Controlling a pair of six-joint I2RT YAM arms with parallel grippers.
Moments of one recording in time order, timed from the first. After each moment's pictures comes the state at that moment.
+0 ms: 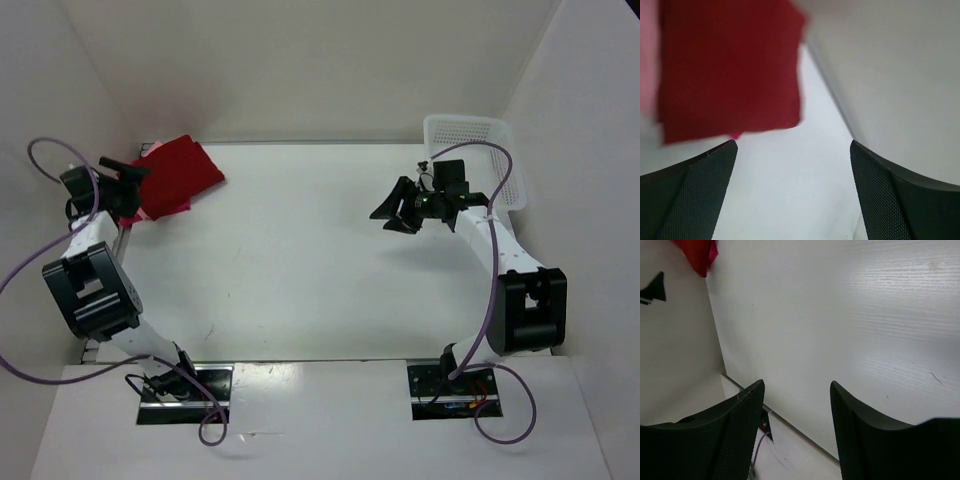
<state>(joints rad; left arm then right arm) 0.51 1.73 1.27 0.05 0.45 -0.88 0.10 1.47 1.11 -0.47 -0.61 0.62</state>
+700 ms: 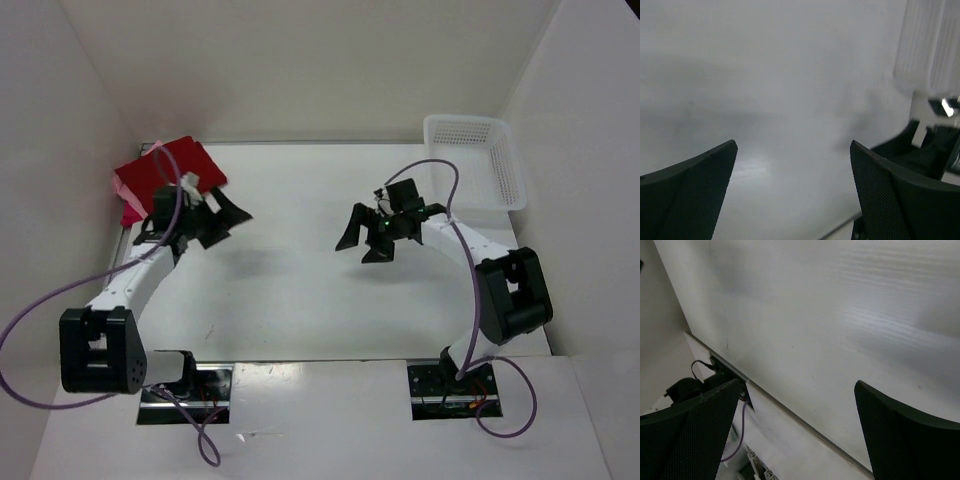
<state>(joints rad) 0.08 1.28 0.84 -0.15 0.42 -0.70 0.32 1.57 1.04 -0.44 -0.56 0.62</state>
